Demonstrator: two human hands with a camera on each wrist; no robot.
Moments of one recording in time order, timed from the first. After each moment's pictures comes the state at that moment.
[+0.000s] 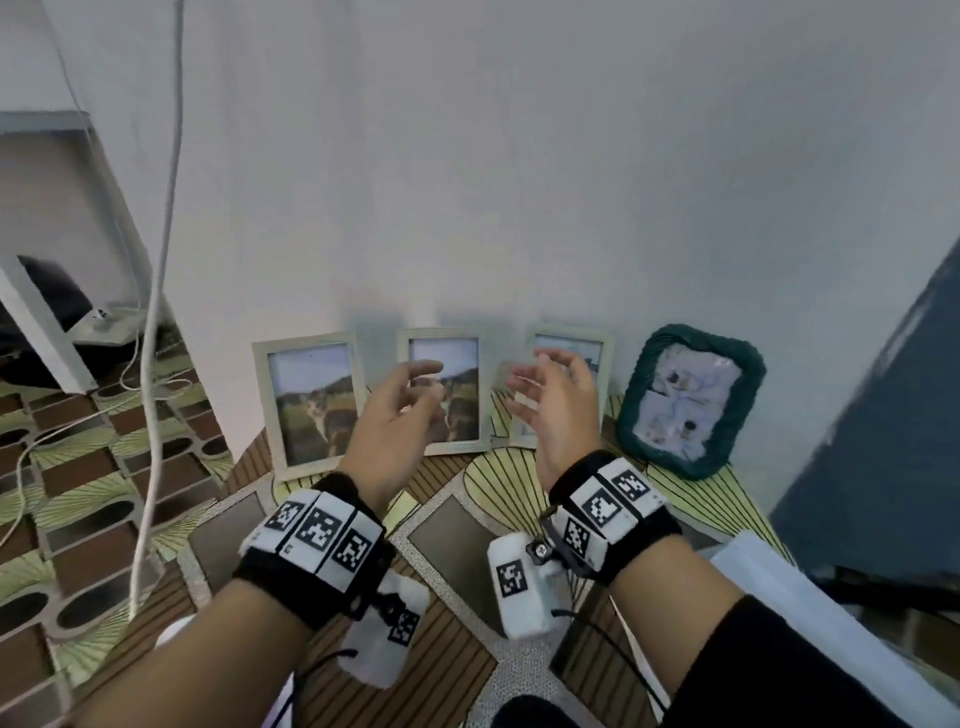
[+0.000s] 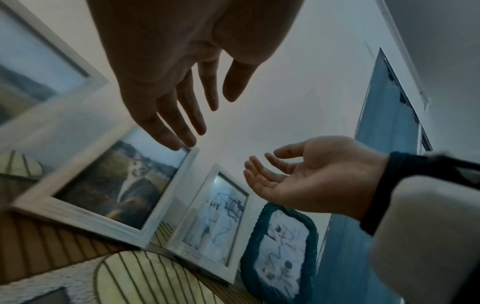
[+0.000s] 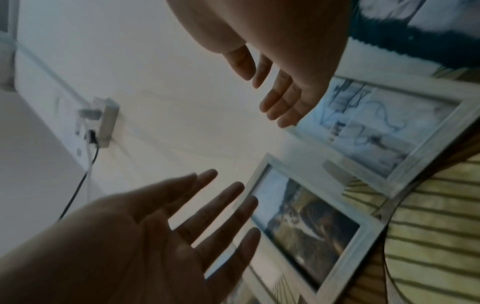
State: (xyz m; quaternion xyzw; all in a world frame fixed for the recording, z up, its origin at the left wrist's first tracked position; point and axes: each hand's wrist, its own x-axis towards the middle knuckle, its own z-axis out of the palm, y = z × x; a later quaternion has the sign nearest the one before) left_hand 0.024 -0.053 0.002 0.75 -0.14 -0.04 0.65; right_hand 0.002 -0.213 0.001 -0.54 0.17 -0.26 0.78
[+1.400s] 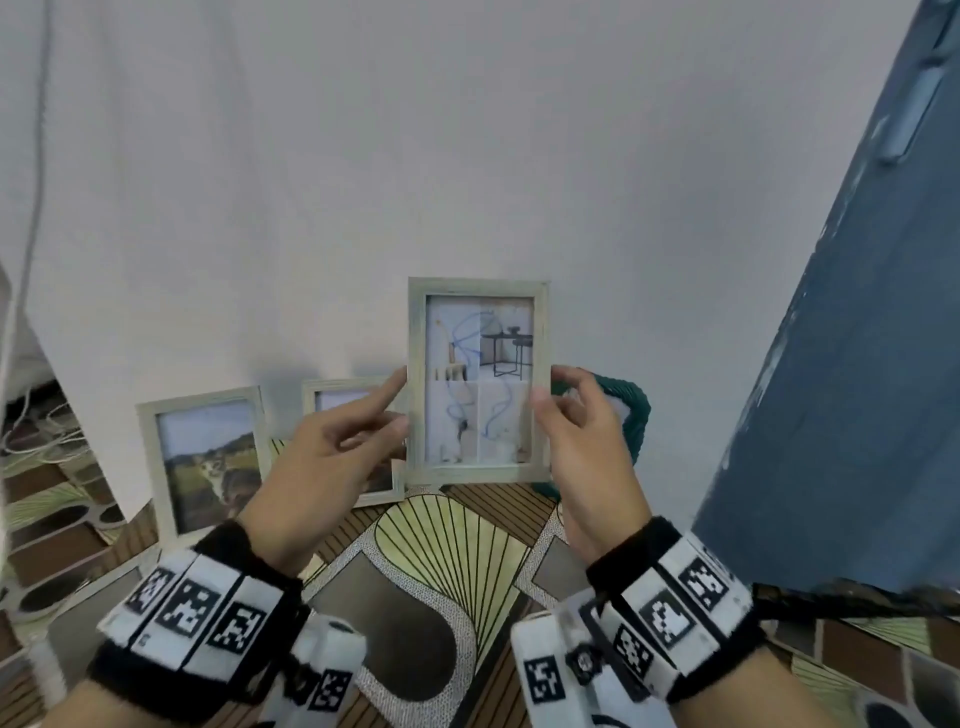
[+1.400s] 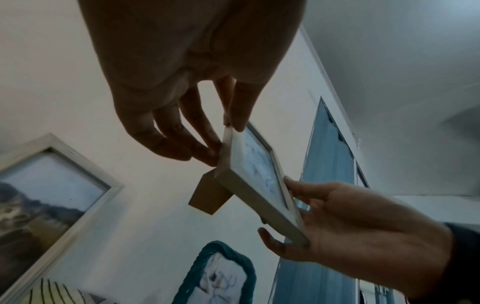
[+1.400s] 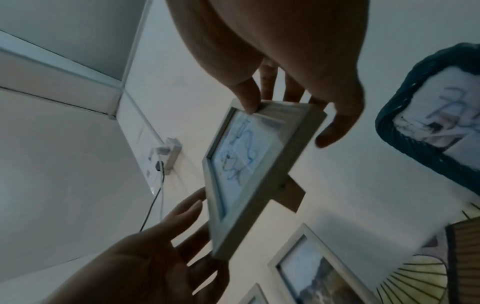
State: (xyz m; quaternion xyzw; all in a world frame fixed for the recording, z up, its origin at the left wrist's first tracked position) left_hand -0.011 -0.084 0.044 0.66 -0.30 -0.08 0.68; right_hand -0.091 -0.281 0.049 -0.64 0.13 -0.27 0.71
